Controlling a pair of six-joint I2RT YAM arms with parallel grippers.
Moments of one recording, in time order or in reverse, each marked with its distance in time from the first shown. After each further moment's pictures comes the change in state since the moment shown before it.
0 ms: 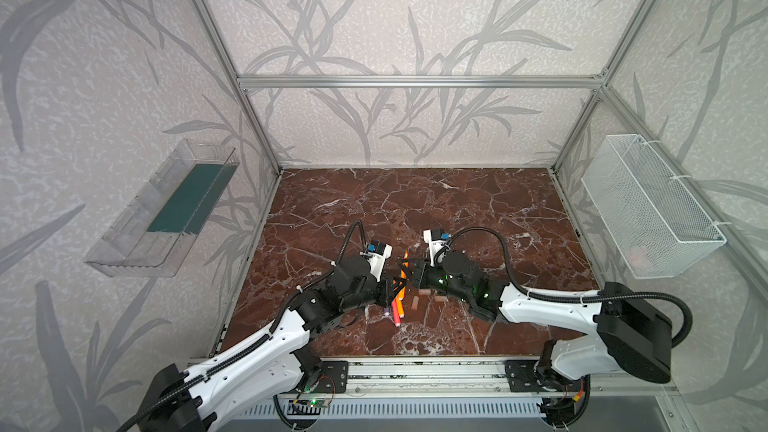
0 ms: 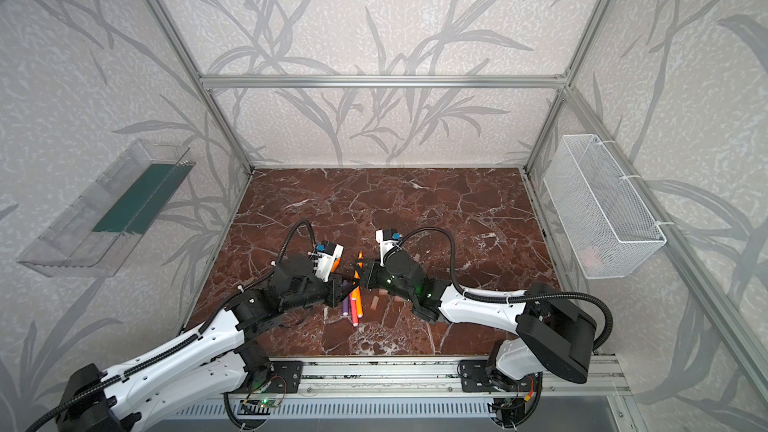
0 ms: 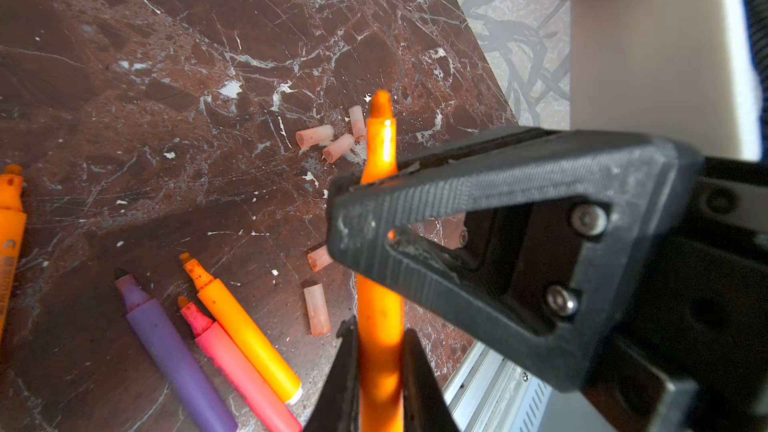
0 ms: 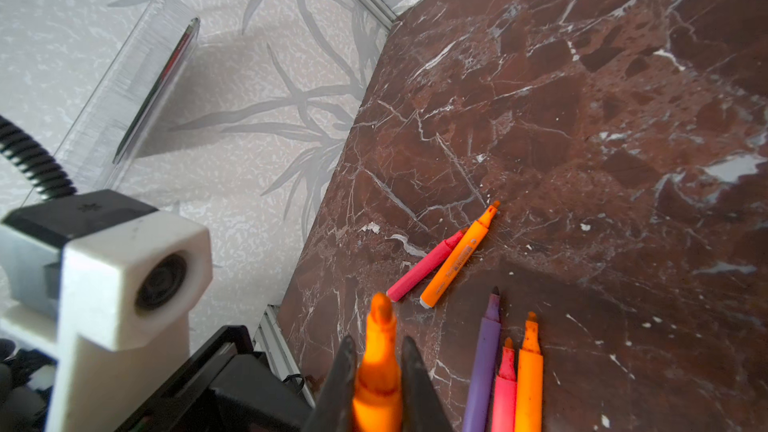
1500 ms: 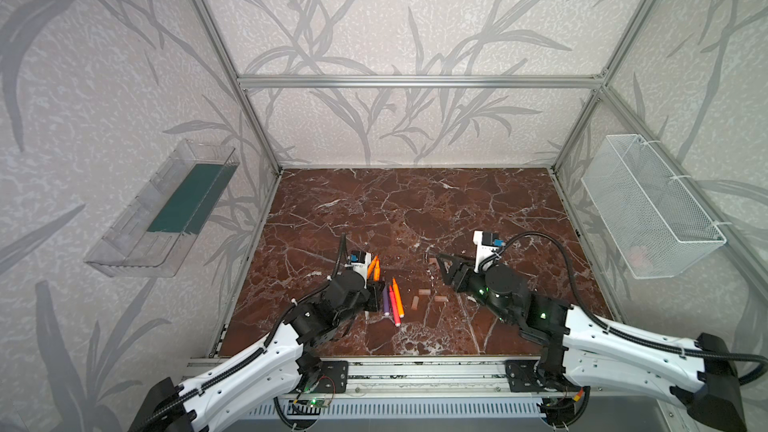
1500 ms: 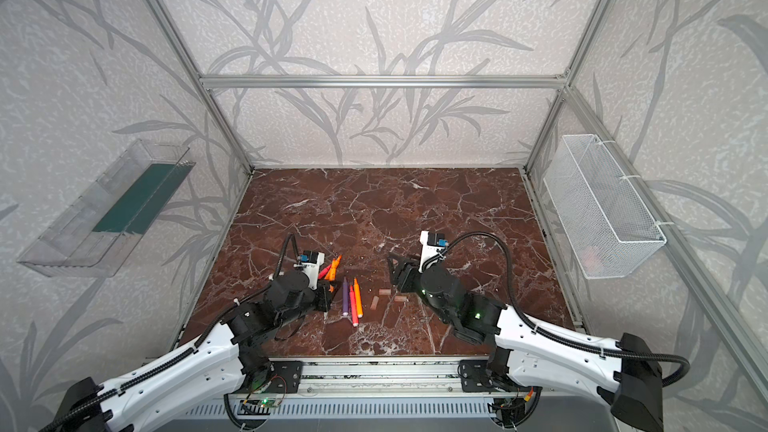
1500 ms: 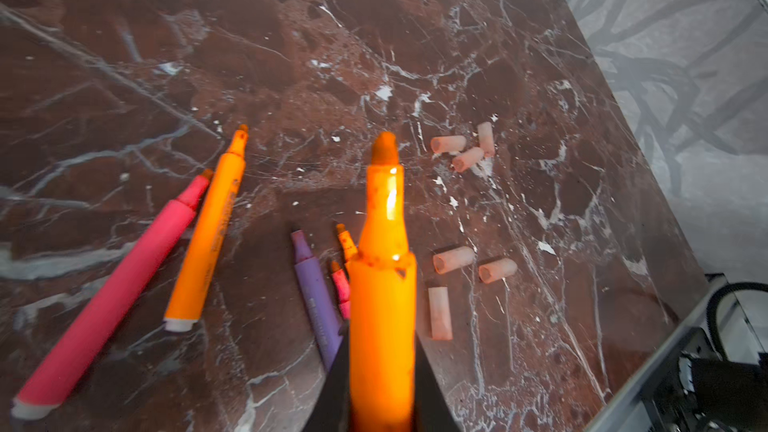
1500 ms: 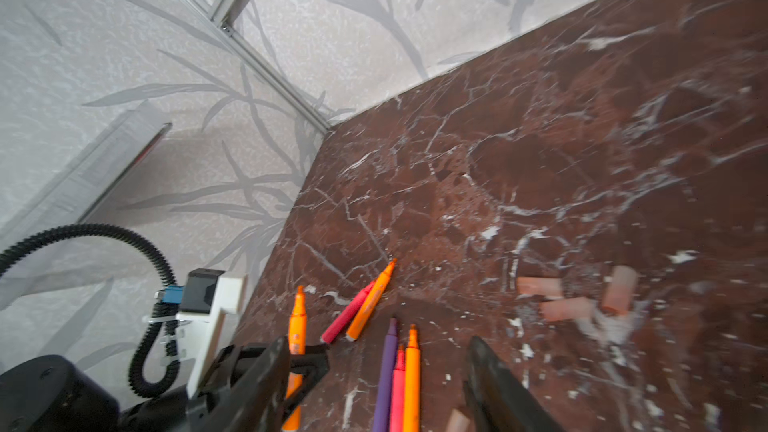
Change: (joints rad) left arm -0.002 -0.121 -0.150 -0.051 -0.327 -0.059; right arm 0.058 -0.536 -0.076 -0.490 0.441 -0.105
